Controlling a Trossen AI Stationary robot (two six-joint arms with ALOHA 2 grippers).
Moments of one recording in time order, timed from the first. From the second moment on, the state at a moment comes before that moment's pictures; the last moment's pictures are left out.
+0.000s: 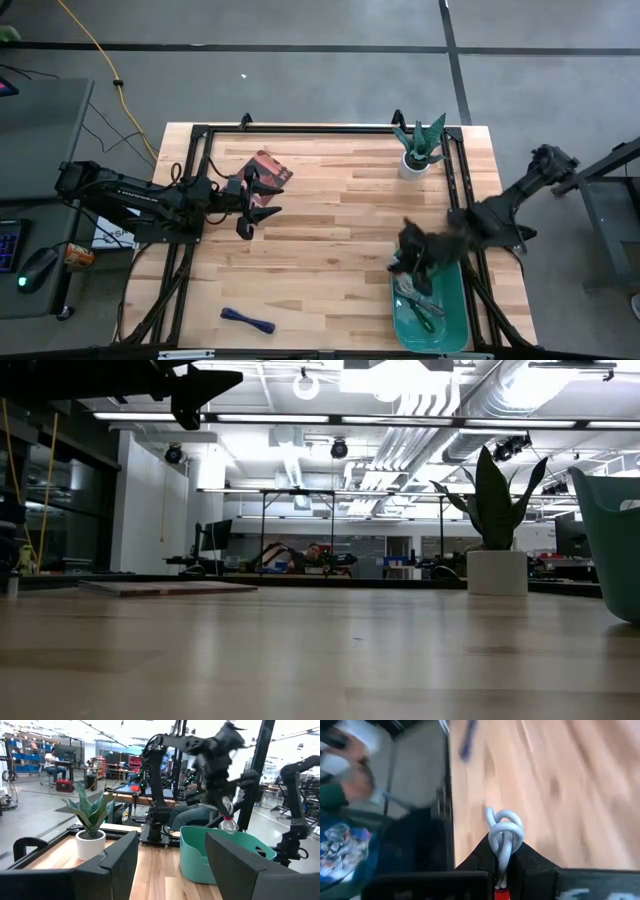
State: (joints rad) left arm 0.04 0.90 0.32 0.70 -0.09 -0.09; right arm 0.63 1.15 1.03 -0.58 0.21 0.80
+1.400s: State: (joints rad) left arm 0.05 0.90 0.32 0.71 -0.10 -0.09; right arm 0.79 1.83 1.13 -0.93 -0.08 1.36
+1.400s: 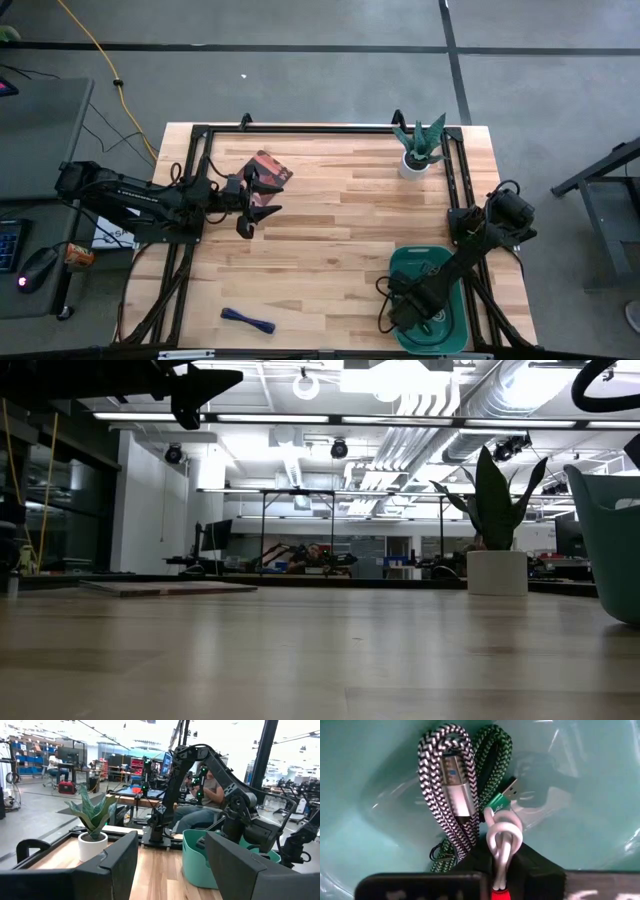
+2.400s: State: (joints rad) left arm 0.05 0.90 0.32 0.71 -0.12 -0.10; right arm 0.77 1.83 1.15 -0.99 -0.16 1.25
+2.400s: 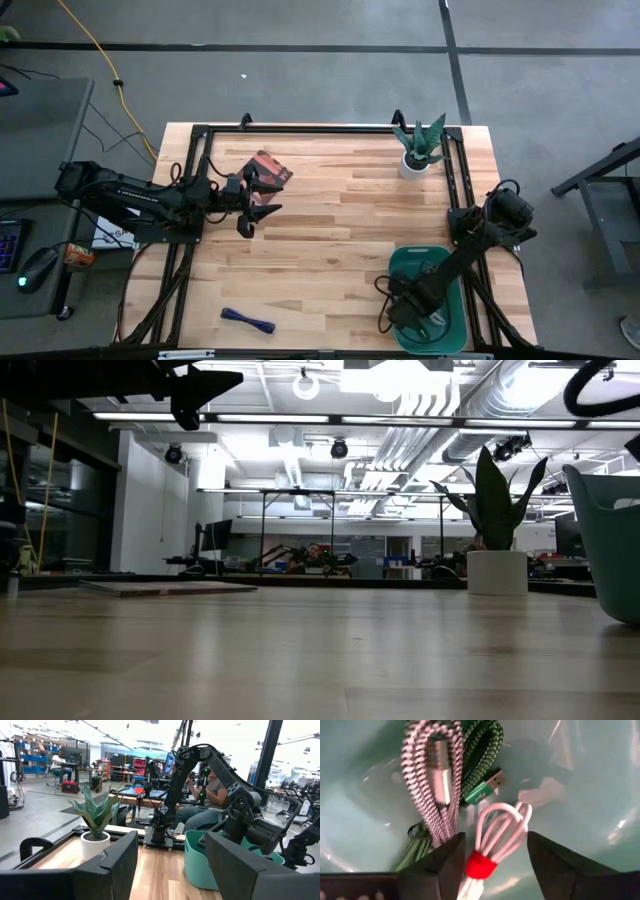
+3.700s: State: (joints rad) left arm 0.05 0.90 0.32 0.70 -0.10 -0.10; right arm 0.86 1.46 1.45 -1.42 0.98 1.18
